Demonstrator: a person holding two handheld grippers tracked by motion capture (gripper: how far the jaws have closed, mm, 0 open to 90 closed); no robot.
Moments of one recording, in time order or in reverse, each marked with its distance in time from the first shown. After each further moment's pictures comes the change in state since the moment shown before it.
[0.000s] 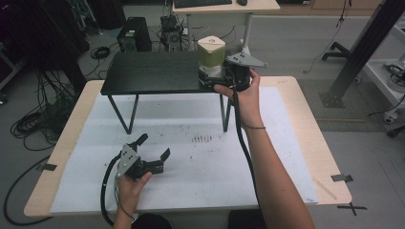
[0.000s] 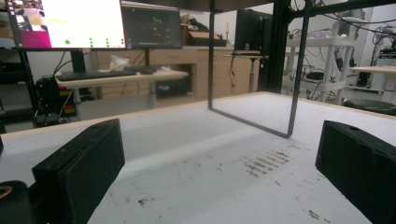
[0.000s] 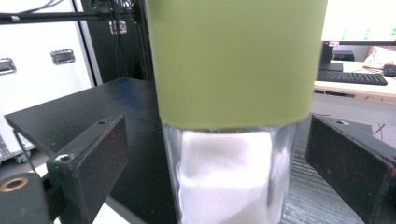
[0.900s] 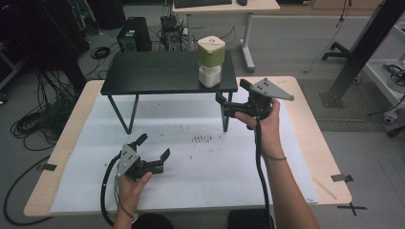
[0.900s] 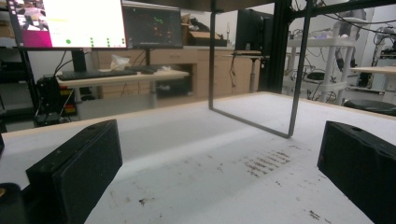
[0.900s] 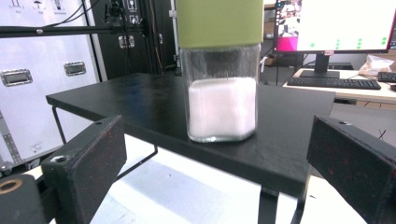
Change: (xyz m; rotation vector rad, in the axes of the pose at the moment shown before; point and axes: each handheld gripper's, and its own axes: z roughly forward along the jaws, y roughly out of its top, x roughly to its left) left arm 0.000 0.000 0.000 0.000 0.003 -0.001; right arm -0.001 -0.042 -0.072 -0.075 0.017 0.012
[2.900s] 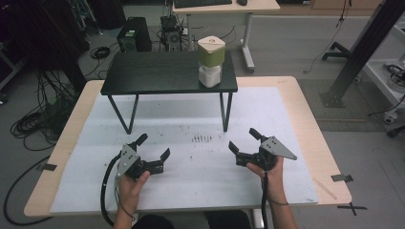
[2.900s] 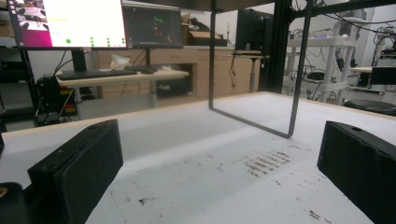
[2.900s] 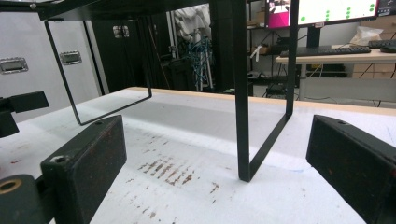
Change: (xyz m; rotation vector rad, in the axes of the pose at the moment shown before) left arm 0.000 0.000 0.000 0.002 0.000 -0.001; right arm -0.012 -0.155 -0.059 -0.013 -0.021 0.038
